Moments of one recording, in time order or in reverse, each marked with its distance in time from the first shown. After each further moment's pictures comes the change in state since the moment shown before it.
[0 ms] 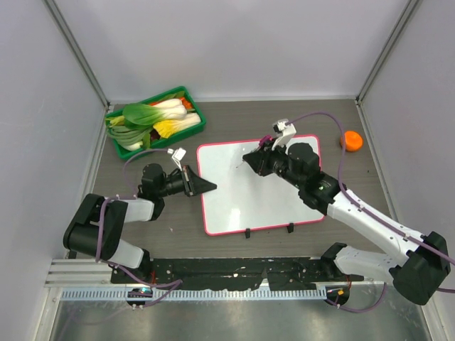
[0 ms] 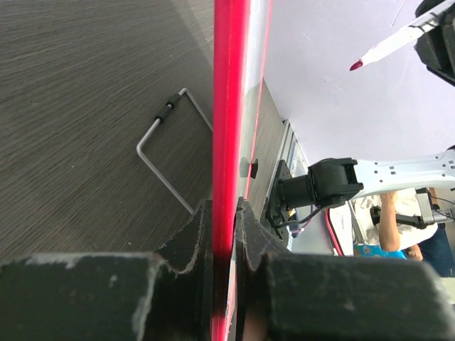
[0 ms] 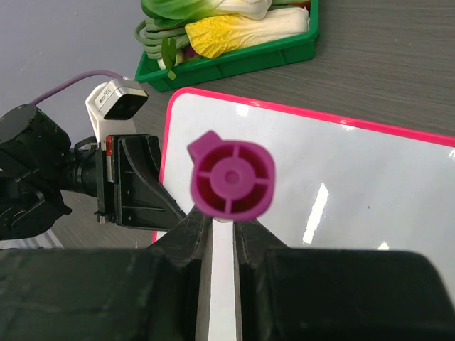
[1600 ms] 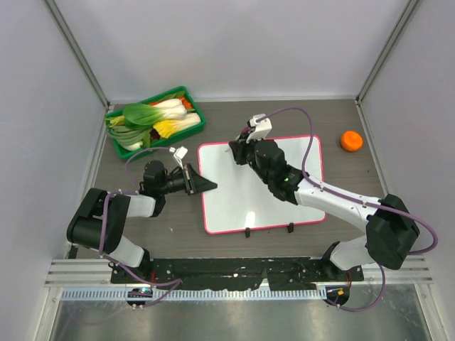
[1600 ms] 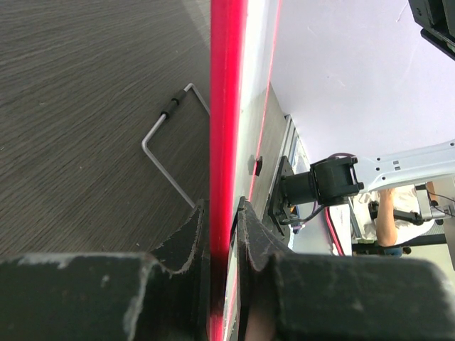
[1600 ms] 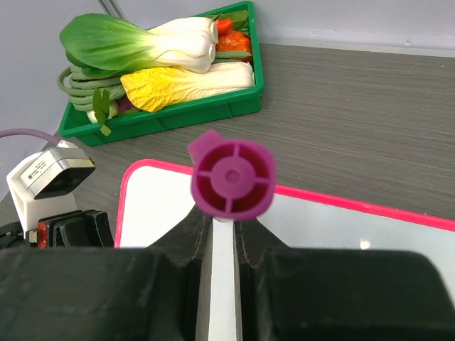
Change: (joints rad) left arm 0.007 0.060 0.040 -0.019 0.031 0.018; right arm 0.141 0.319 0.111 0.261 0.383 -0.122
